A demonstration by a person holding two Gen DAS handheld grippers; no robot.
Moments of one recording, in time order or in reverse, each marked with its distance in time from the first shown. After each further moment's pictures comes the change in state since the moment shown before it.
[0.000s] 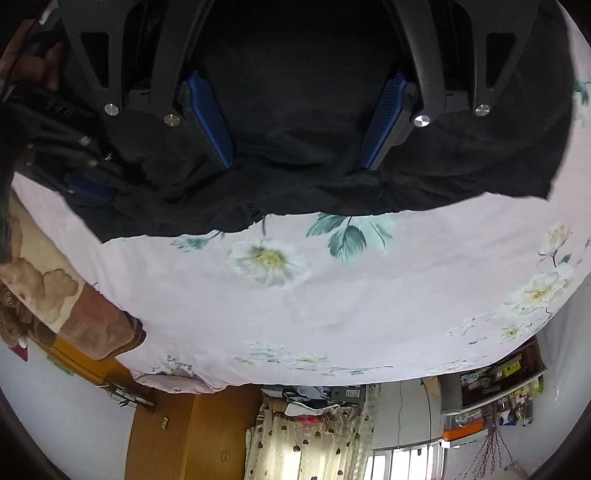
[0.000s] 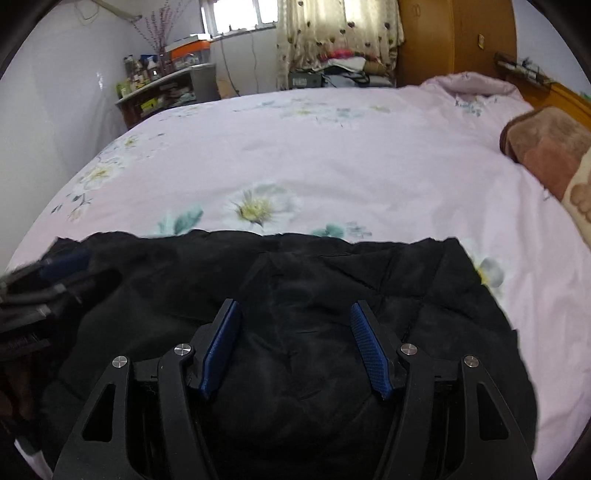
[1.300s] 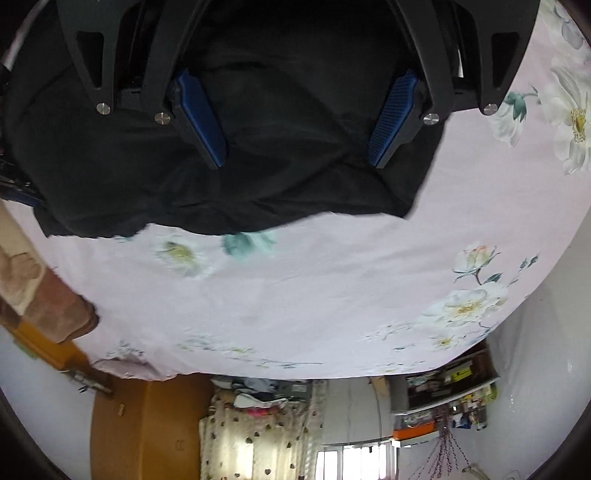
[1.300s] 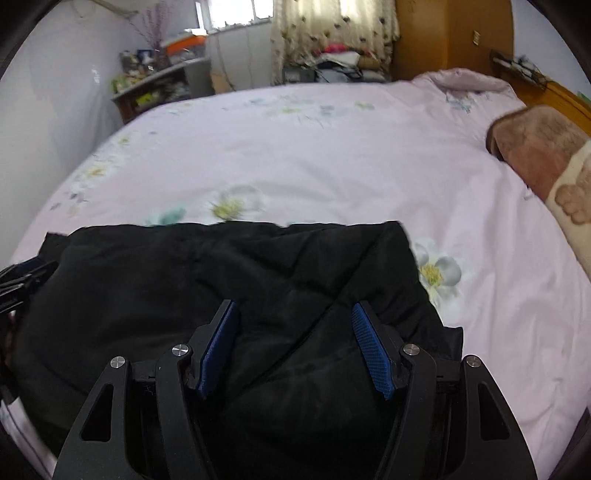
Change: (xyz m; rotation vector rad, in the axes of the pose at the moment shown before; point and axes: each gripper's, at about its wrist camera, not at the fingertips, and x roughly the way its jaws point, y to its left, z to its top) left arm -0.040 0.092 -0.006 -0.064 -0.014 0.180; right arm -0.025 -0.041 0.008 -0.011 0.046 -0.029
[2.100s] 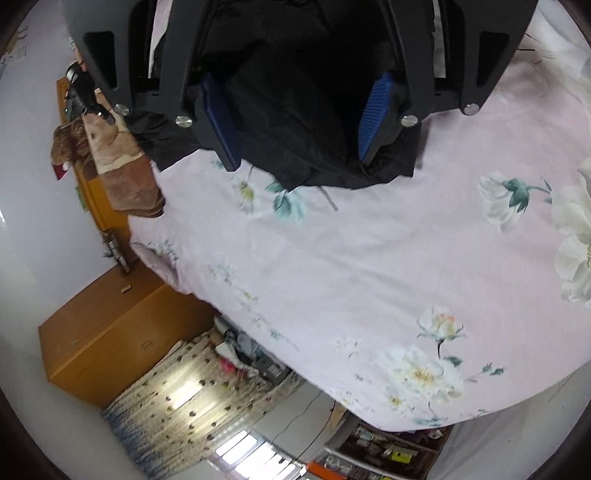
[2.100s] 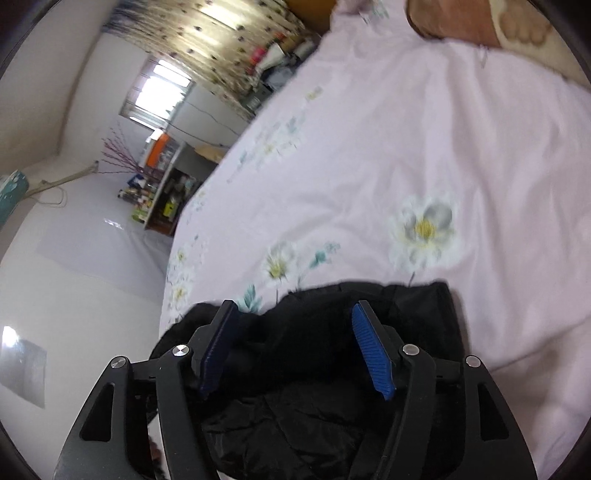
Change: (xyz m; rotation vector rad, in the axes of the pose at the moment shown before) left arm -0.095 0.112 0.001 -0.537 0.008 -0.409; right arm -0.087 -0.115 0.017 0.611 -0.017 0.426
